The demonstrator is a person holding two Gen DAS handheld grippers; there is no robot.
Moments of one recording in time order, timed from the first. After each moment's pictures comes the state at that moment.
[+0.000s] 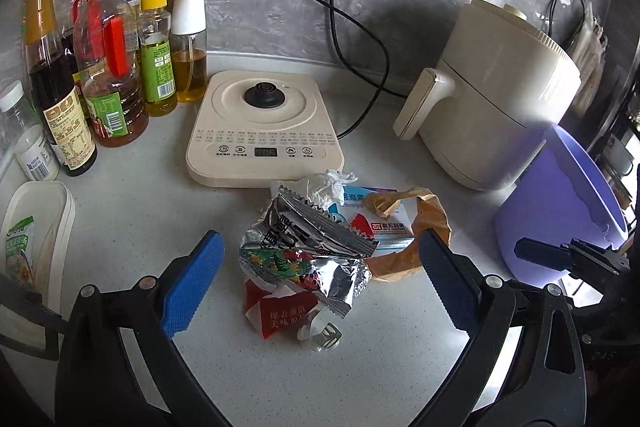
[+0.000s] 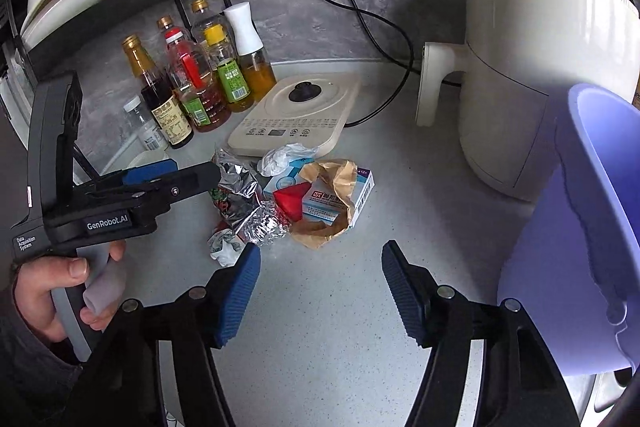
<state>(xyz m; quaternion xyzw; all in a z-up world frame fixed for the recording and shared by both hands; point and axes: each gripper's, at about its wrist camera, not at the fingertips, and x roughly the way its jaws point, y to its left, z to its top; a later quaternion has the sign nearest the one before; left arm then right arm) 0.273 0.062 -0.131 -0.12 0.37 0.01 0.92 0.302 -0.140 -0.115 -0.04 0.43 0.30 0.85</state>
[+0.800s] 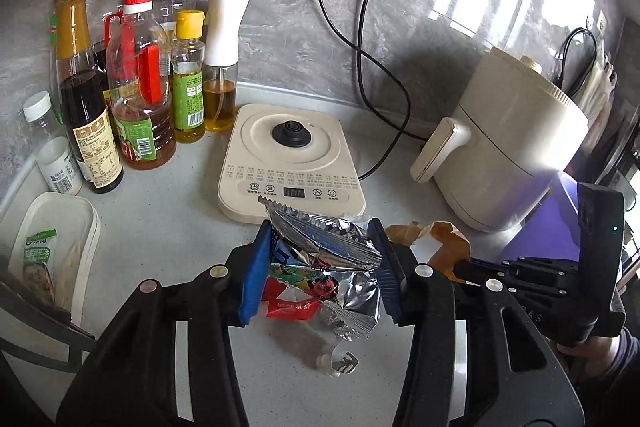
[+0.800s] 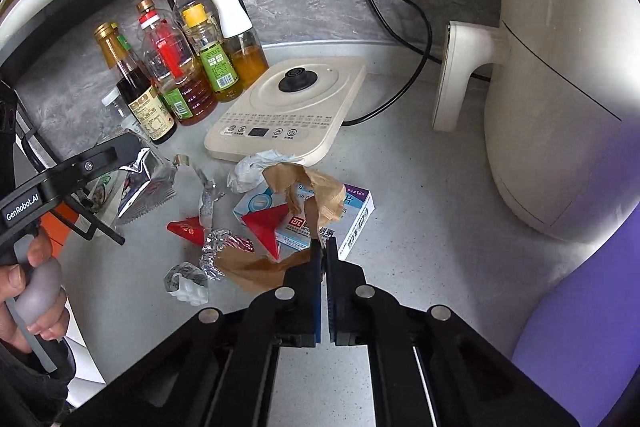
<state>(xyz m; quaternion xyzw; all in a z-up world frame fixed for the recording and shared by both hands) 0.267 0.088 -0.096 -0.14 0.32 0.04 0.93 0.355 -0.122 -0.139 -0.05 0.44 0.32 0.84</state>
